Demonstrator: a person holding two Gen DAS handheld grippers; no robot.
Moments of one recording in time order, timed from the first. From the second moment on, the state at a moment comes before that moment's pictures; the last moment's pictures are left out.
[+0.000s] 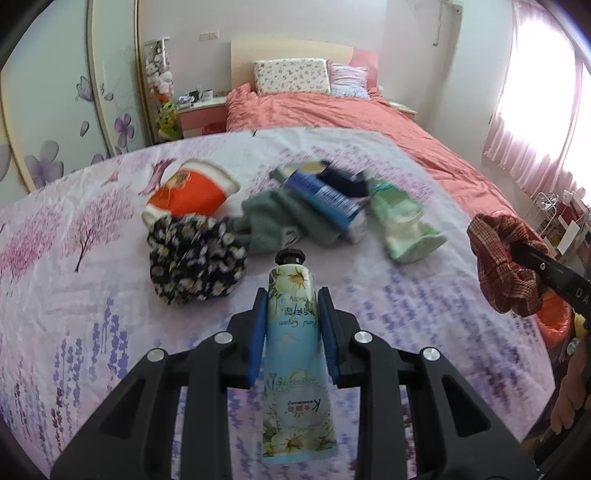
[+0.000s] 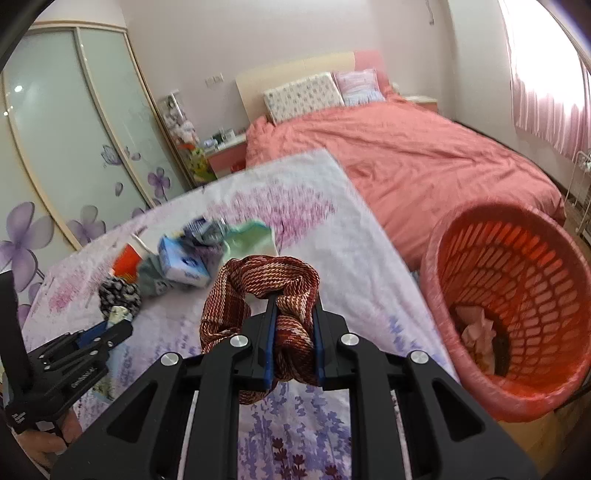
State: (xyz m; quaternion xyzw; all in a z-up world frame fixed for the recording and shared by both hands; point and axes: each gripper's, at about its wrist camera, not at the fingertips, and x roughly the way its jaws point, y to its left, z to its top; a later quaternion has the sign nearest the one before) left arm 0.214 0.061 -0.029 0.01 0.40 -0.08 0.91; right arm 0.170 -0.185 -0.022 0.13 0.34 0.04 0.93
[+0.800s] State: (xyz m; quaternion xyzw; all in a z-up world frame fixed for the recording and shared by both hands) left arm 0.190 -0.091 0.066 0.02 0.33 -0.24 0.91; right arm 0.116 -0.289 0.039 0.16 0.21 -0.07 0.96
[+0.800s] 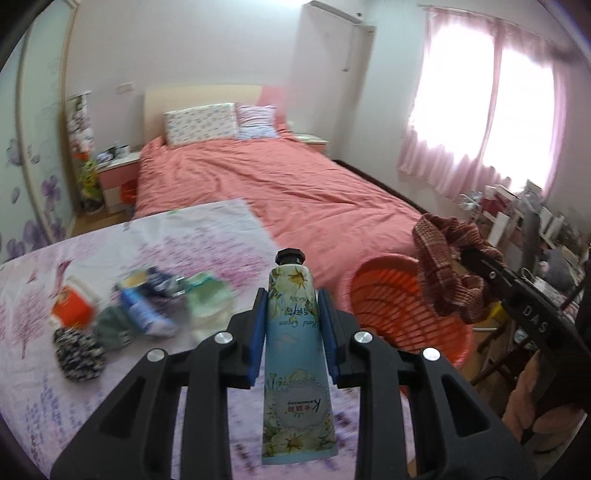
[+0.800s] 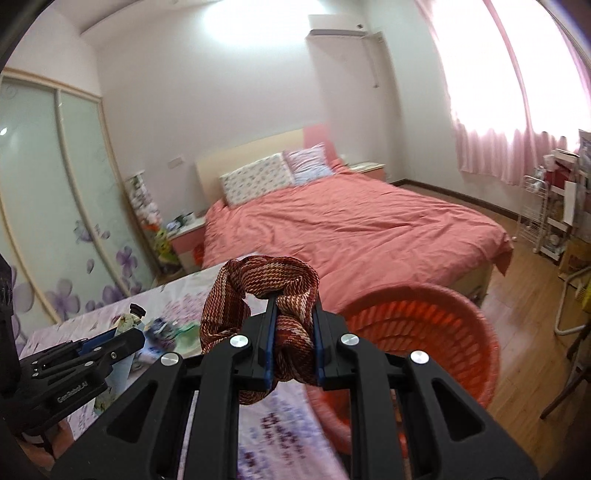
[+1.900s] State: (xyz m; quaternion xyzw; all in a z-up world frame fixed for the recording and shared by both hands) left arm 0.248 -0.212 -0.004 0.06 0.38 -0.29 0.88; right arm 0.128 -0.398 -0.024 0.25 0.28 -0.15 0.91
